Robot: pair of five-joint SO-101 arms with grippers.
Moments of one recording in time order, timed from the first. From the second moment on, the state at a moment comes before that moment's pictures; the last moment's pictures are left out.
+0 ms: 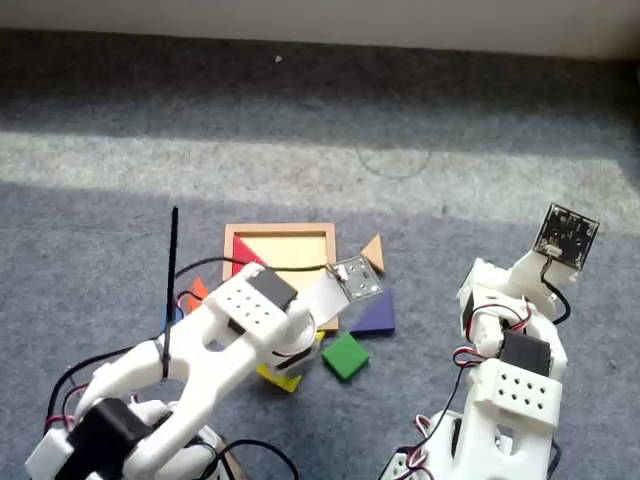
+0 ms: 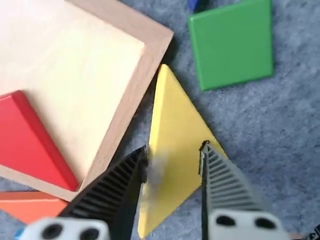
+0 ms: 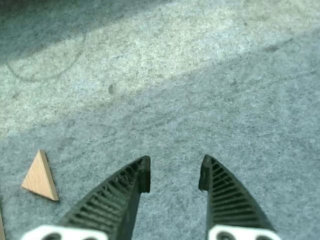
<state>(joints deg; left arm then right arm) 31.4 -15.8 49.3 65.0 -16.1 12.0 -59.2 68.7 41.2 -4.2</state>
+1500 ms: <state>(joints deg) 26.6 -12.1 51.6 63.7 -12.9 12.0 -59.2 68.7 41.2 -4.2</state>
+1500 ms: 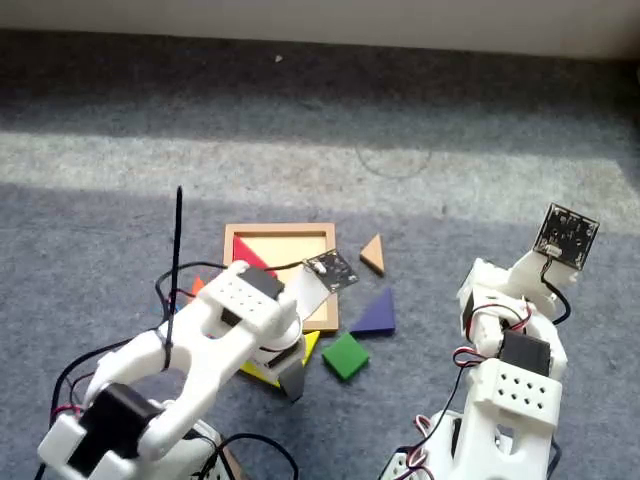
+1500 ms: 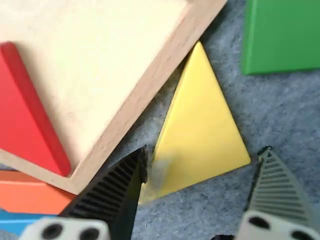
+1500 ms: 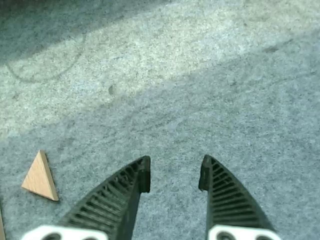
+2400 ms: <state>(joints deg) 32.3 -24.4 57.6 61.7 -12.6 12.0 -59.2 68.7 41.2 -4.2</state>
